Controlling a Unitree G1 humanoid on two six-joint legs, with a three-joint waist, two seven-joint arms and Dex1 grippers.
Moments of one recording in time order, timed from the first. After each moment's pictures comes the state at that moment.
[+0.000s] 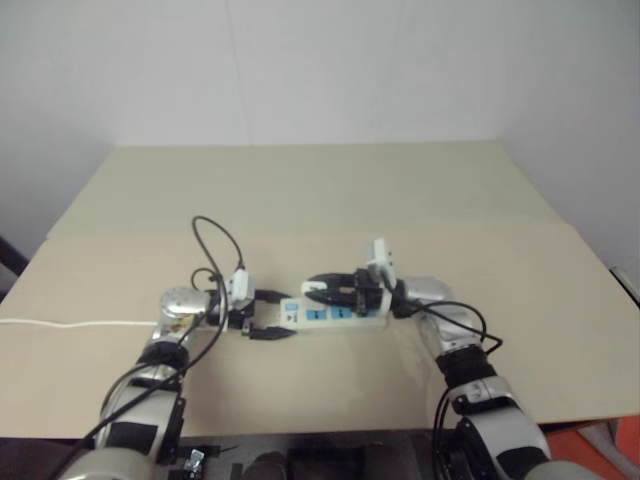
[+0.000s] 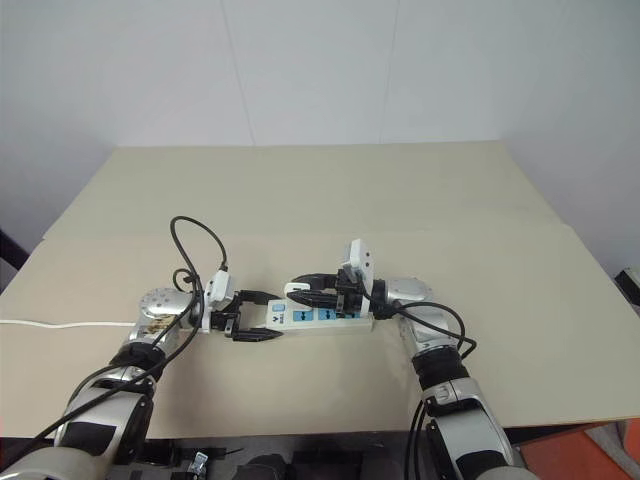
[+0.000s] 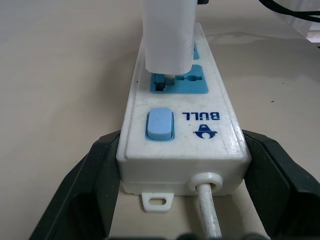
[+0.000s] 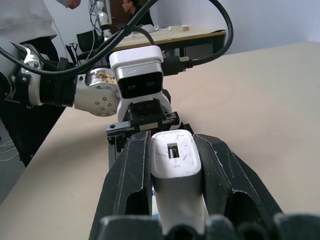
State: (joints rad) left arm -0.69 0.41 -0.07 1.00 -0.18 -0.44 -1.54; right arm -0.63 -0.21 0.11 0.45 0.32 0.05 1.27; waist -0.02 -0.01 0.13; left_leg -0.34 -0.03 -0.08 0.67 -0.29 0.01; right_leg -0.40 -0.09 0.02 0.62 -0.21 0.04
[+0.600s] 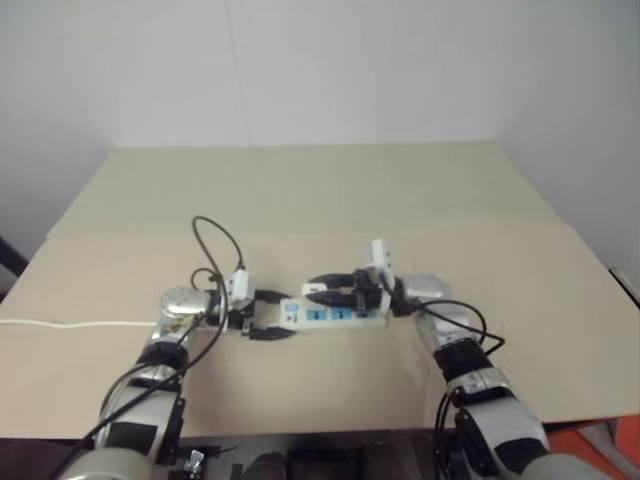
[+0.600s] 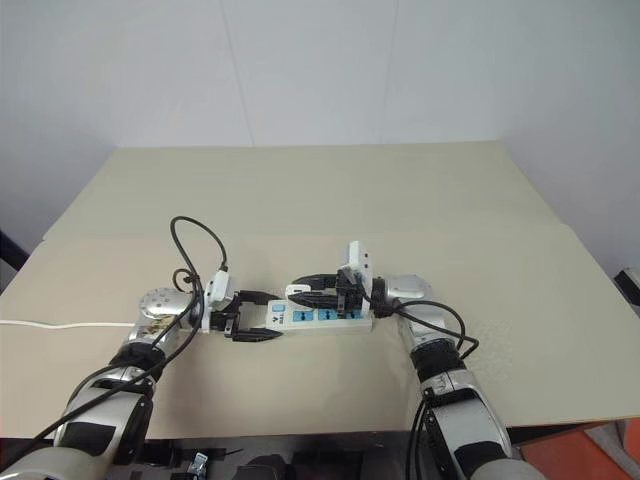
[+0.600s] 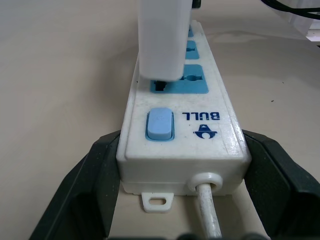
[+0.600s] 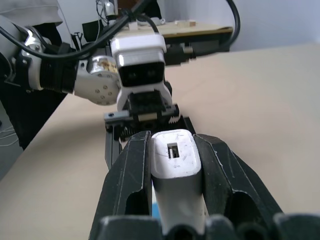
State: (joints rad) left arm -0.69 0.41 -0.07 0.99 -0.18 -0.44 -1.55; right arm -0.68 -0.21 0.13 0.59 0.29 -0.07 1.32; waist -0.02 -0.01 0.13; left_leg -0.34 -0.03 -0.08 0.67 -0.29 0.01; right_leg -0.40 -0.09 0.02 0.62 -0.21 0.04
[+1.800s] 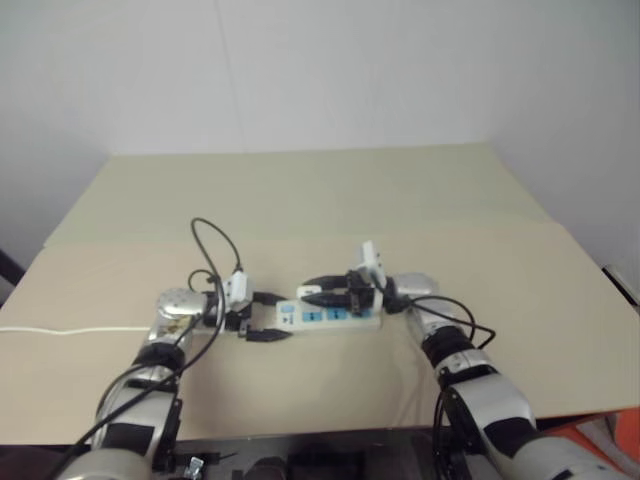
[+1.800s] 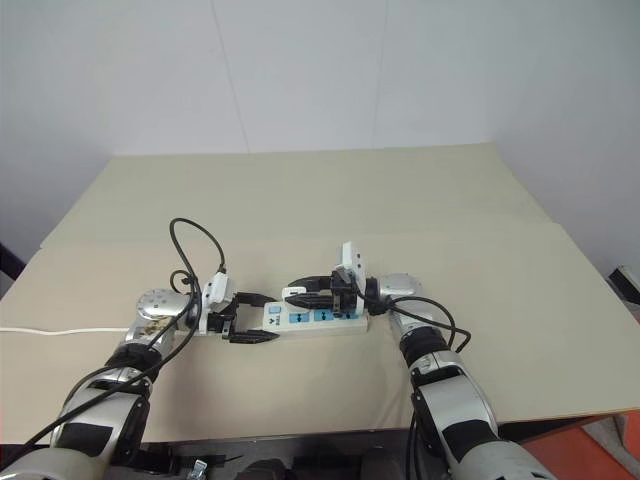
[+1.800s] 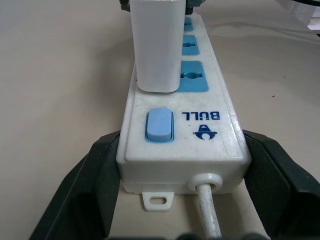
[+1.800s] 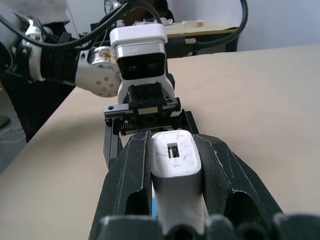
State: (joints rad) left arm -0.68 0.43 -0.07 1.00 -0.15 -0.43 -1.54; right arm -0.80 -0.17 0.14 0.89 0.26 -0.23 1.40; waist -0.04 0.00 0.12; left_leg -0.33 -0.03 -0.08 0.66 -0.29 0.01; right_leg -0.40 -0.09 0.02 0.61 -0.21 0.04
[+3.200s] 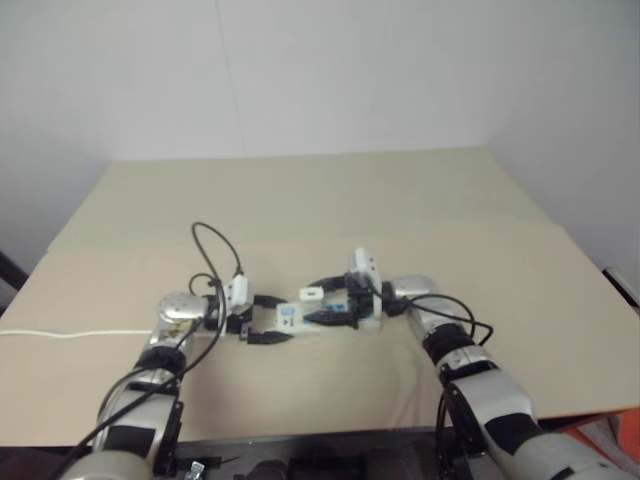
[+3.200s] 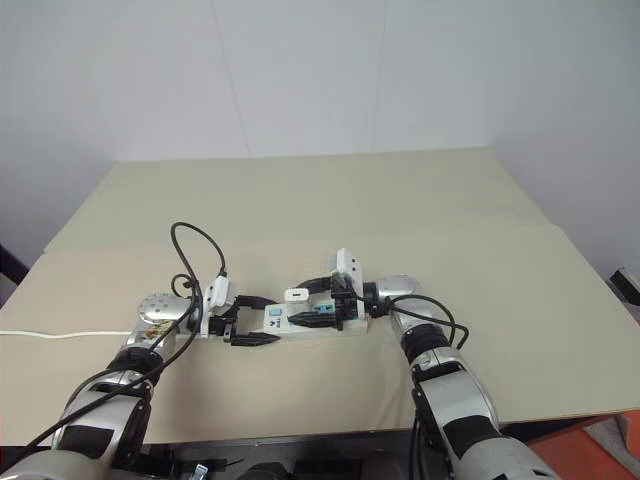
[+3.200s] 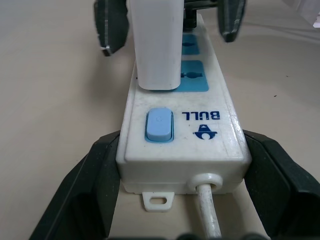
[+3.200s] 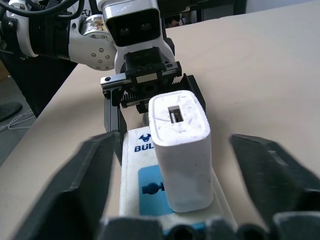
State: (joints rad) left arm -0.67 0.42 -0.07 1.01 -0.15 -0.45 -1.52; right arm -0.82 -0.18 0.14 0.95 0.19 -0.15 1.40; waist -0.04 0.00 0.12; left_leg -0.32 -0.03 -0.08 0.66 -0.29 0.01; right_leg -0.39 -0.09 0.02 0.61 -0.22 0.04
